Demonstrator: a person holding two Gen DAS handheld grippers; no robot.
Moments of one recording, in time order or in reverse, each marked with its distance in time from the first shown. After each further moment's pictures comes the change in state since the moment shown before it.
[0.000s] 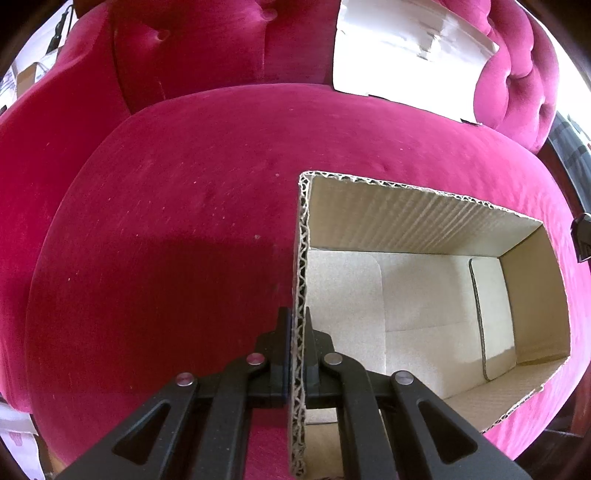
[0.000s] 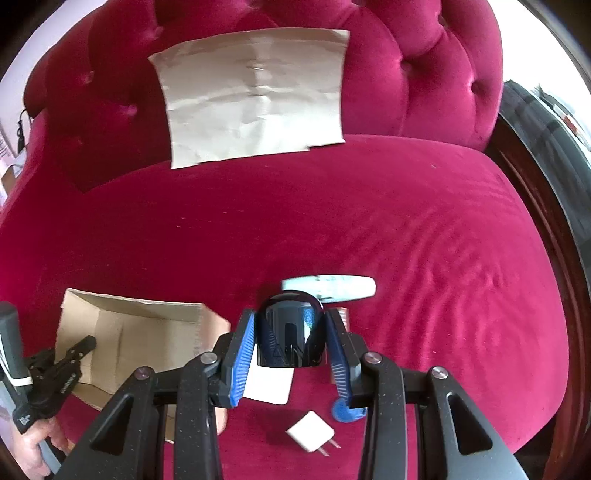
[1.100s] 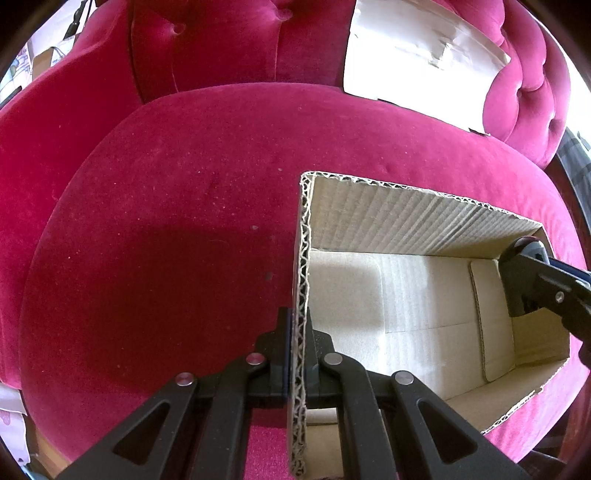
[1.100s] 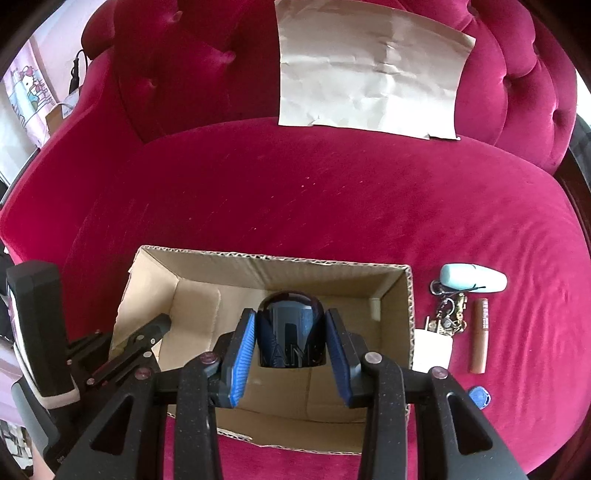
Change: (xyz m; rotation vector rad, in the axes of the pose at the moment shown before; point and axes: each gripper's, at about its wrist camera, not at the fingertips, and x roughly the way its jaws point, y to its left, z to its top) left arm 0.000 -0.008 -0.004 -0.041 -0.007 0.008; right arm 0.024 0.121 -0.021 -0.142 0.060 0.134
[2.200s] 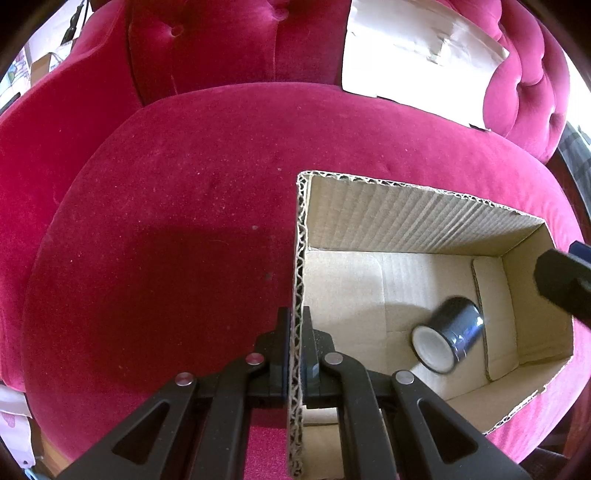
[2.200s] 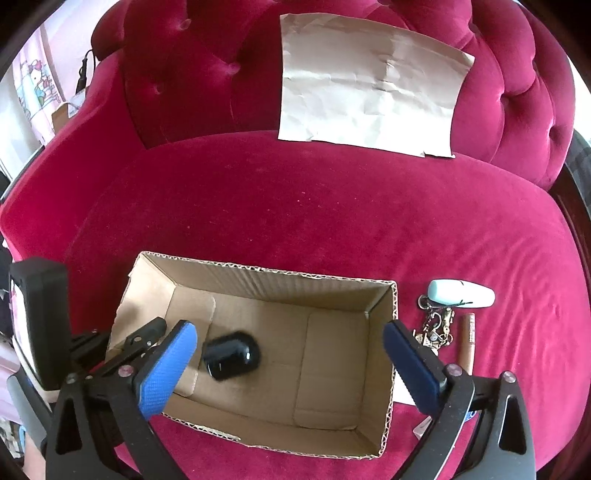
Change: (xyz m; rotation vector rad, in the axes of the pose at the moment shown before) left arm 0.000 -0.001 0.001 0.022 0.004 0.012; right arm -0.009 -0.001 0.001 -0.032 -0.051 -0.025
